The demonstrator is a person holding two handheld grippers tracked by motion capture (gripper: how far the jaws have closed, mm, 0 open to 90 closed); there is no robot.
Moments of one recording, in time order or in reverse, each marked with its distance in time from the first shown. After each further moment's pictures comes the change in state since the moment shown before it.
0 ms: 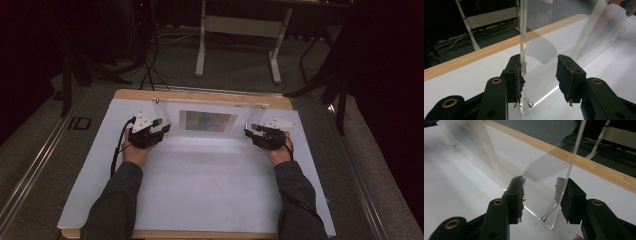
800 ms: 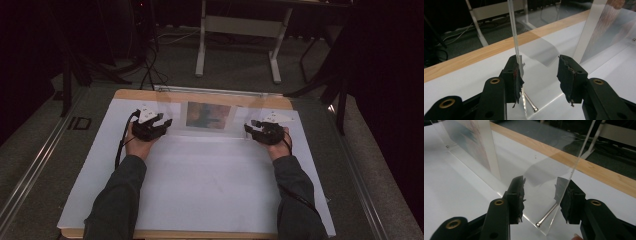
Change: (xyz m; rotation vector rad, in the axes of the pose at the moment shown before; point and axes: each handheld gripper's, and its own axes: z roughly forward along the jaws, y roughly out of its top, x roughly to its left) left arm 0.002 0.019 0.013 0.061 0.052 -0.012; right arm -0.008 0.009 0.010 0.014 -0.021 0.016
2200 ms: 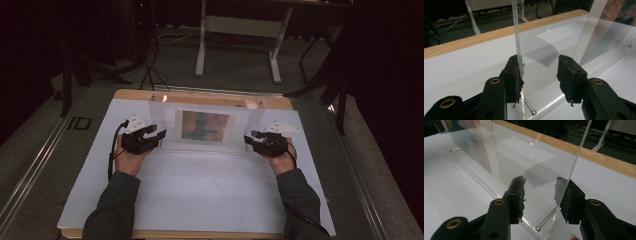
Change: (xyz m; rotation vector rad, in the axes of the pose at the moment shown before) left arm -0.020 -0.006 -0.056 0.044 -0.042 -0.092; right arm 0.039 0.002 -0.043 0.030 0.049 0.045
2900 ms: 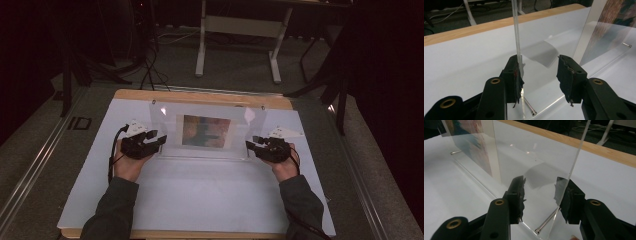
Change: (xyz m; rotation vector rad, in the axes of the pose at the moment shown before) left arm -0.011 -0.002 -0.011 0.046 -0.010 -0.025; right arm 0.008 -0.008 -0.015 0.016 0.018 0.031
